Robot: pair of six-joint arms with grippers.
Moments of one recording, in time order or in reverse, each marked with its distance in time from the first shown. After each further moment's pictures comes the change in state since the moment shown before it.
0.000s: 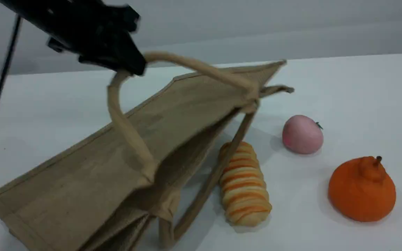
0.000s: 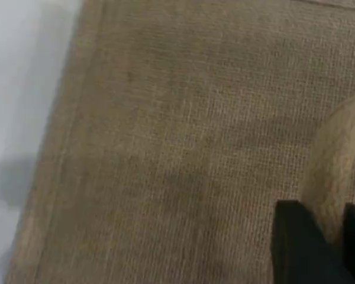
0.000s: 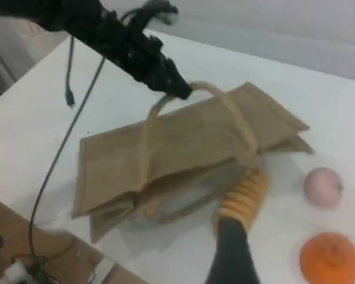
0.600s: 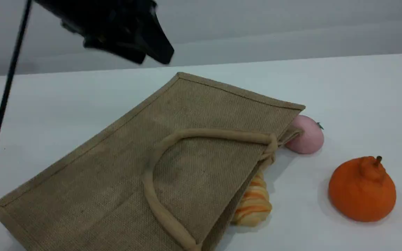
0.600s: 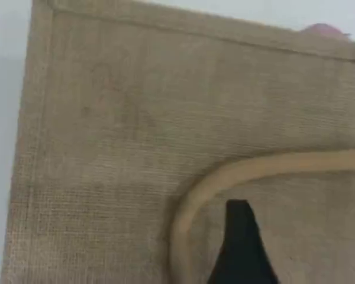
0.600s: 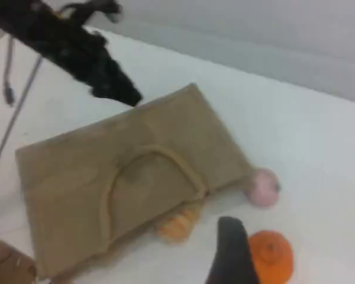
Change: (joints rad) left arm -0.068 -0.105 -0.001 0.061 0.053 0.006; right arm 0.000 -0.010 0.000 -0.142 -0.003 0.001
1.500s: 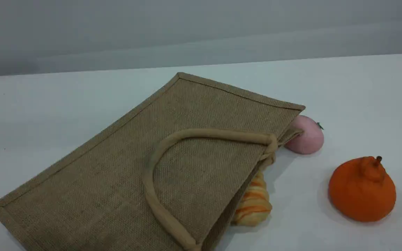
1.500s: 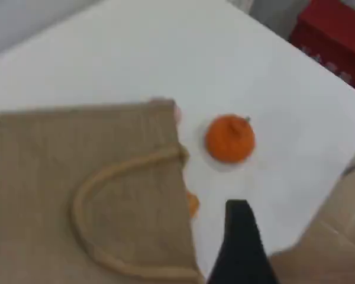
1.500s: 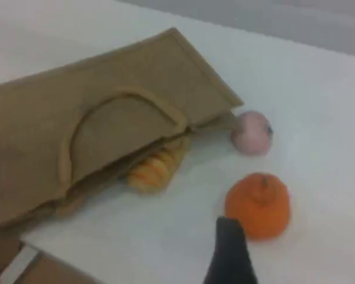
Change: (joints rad) left arm -0.130 -0.812 0.070 0.227 0.367 -0.337; right arm 0.000 -0.518 0.630 -0.050 -0.161 -0.010
